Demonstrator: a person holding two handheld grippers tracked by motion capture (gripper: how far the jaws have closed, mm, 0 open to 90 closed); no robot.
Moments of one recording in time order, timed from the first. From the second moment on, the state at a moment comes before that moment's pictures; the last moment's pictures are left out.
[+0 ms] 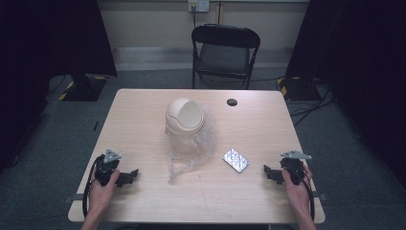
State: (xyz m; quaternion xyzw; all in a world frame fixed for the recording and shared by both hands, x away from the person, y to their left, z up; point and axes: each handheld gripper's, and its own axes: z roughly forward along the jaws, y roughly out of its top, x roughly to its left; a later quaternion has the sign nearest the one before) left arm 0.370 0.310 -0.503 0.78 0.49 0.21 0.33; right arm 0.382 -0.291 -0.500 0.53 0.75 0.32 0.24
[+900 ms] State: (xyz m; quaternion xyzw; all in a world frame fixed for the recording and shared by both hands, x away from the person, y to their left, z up) left arm 0.368 0.308 -0.503 0.78 0.49 0.20 0.33; right arm 0.386 -0.260 -0.467 0.47 0.77 0.38 0.21
